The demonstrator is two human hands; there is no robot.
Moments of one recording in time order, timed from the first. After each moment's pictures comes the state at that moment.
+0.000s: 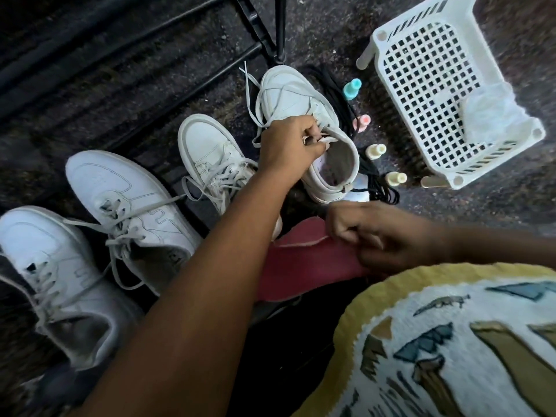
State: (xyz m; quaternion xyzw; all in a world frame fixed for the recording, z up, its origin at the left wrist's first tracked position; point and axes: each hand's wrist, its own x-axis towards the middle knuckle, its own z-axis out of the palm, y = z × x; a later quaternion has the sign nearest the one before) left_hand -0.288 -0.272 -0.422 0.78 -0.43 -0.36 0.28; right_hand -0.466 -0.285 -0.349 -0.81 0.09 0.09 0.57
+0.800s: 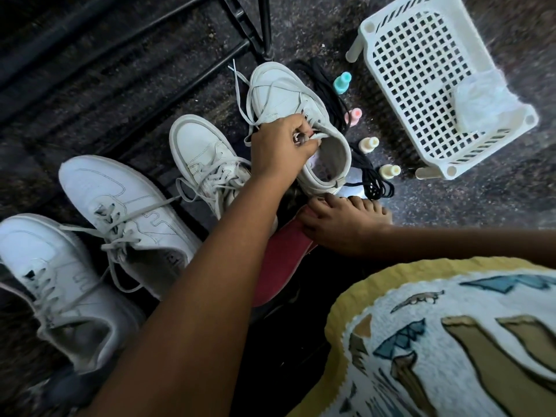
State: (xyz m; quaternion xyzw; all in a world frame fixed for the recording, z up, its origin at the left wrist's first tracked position) left_hand -0.294 -0.266 -0.417 0.80 -0.43 -0.32 0.27; right_hand -0.473 -0.250 -0.464 -0.95 0.02 0.31 0.09
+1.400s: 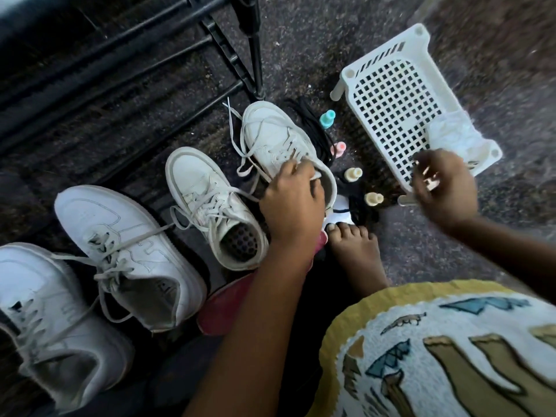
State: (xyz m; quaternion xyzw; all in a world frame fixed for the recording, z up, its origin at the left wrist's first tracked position) left_hand -0.344 -0.248 -0.383 0.85 -0.43 -0.20 0.24; right_hand -0.552 -0.360 -0.396 -0.84 0.50 -0.12 0.18
